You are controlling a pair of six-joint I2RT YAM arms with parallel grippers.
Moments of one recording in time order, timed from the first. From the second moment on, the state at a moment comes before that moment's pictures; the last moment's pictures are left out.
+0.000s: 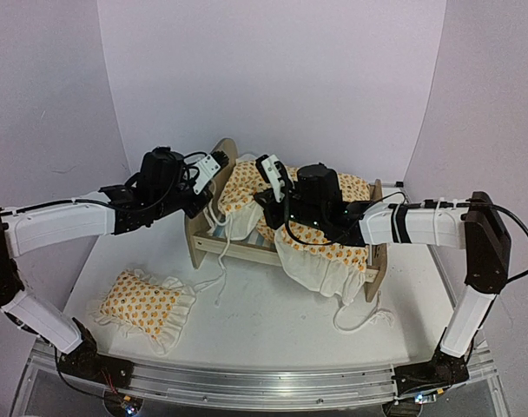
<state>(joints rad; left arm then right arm) -0.75 1.43 1.11 -0.03 -0.28 0.48 0.86 1.79 1.23 0.29 0.04 -0.08</state>
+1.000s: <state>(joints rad) -0.81 1.58 1.16 -0.22 -0.51 0.57 0.86 1.79 1.23 0.29 0.04 -0.08</state>
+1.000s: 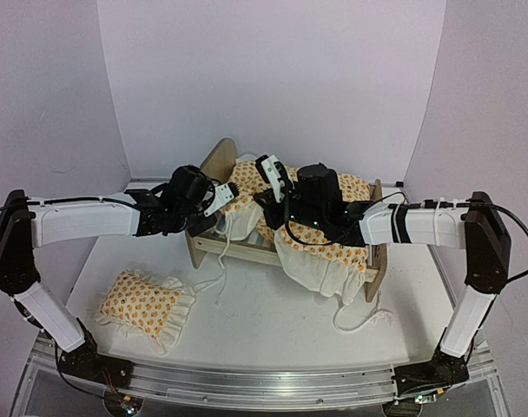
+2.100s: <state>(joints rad) -0.83 1.60 1.15 -0.30 -0.42 0.41 0.86 1.79 1.22 0.30 0.04 -0.08</state>
